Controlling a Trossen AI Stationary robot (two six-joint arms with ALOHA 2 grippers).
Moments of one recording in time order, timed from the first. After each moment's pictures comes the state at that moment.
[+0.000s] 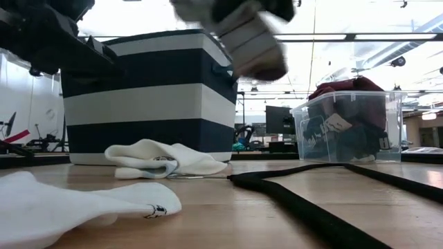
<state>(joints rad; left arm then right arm) -0.55 1.16 0.37 0.42 -0.41 -0.19 0.41 1.88 1.65 -0.74 0.43 0.73</state>
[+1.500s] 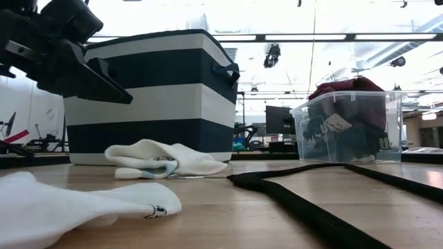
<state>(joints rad) -0.52 1.20 0.36 0.37 -0.51 -0.21 0.77 1.82 1.43 -1.57 -0.21 1.94</state>
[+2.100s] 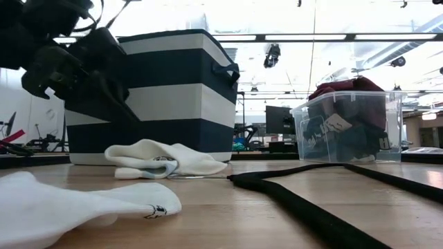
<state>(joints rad) -0.32 1.20 0.36 0.27 -0.31 -0.22 0.75 1.81 1.44 -1.57 -0.21 1.94</state>
